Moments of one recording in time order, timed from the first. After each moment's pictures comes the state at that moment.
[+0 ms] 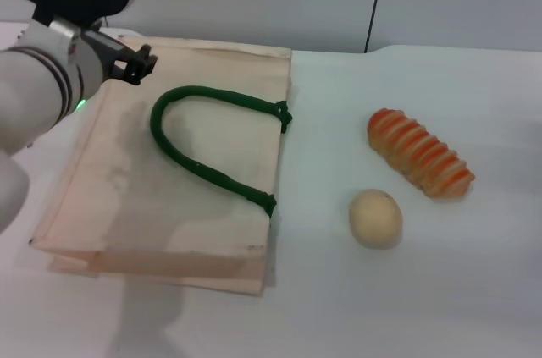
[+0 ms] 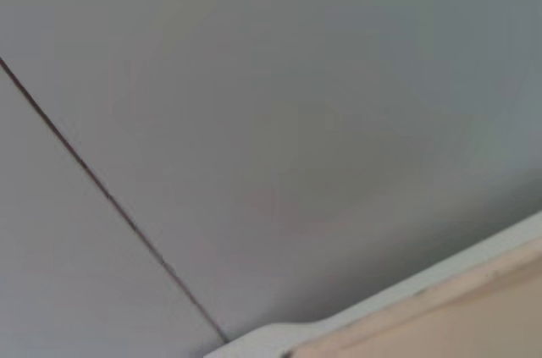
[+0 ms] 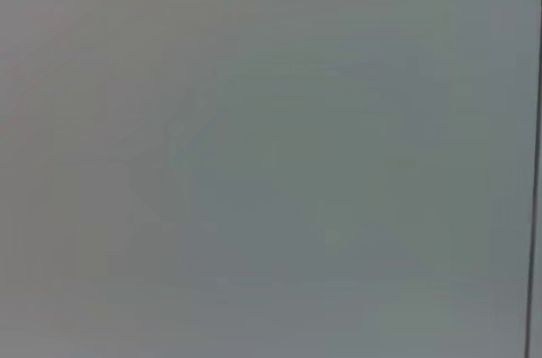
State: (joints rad) left arm -0.27 -1.94 1.96 1.70 -2.90 0.88 2.76; right arm 0.65 2.04 -0.79 0.22 -0.33 -1.07 0.06
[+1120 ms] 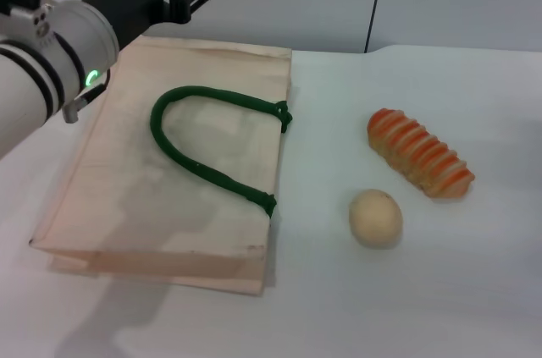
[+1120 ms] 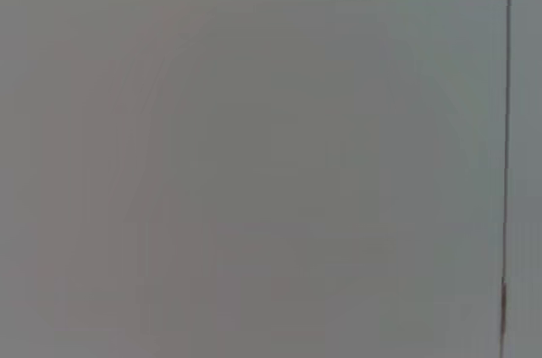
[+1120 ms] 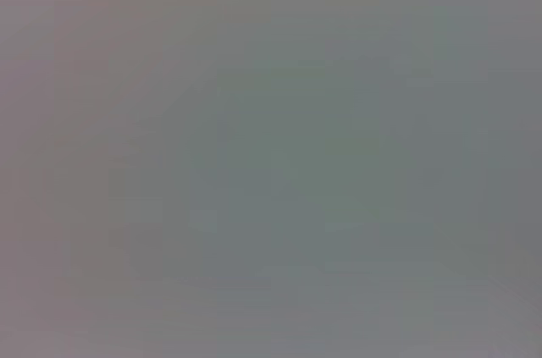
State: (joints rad) left arm -0.17 -1.90 1.92 1.56 -2.90 0.14 2.45; right arm 0.67 2.04 -0.80 0.22 -0.33 -1.04 0.06
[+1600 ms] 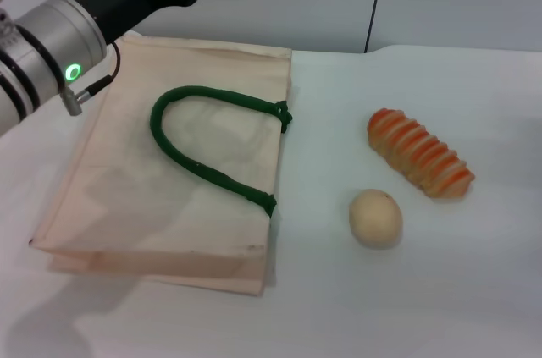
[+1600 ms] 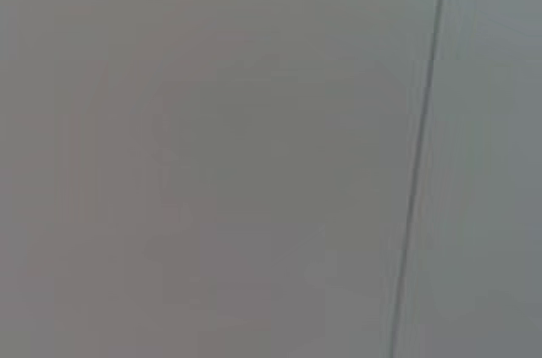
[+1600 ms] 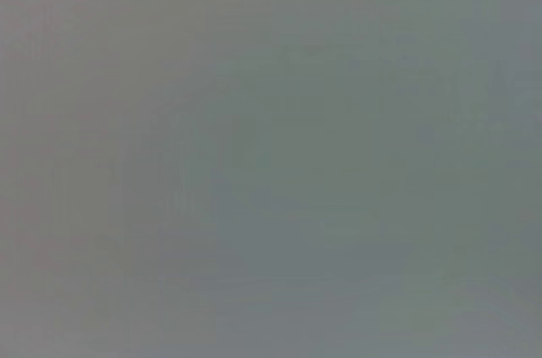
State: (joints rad) left arm -0.23 -1.83 1.89 1.31 -2.87 -0.36 2.17; right arm 0.67 2.04 -0.80 0.21 -0.33 -1.04 0.06
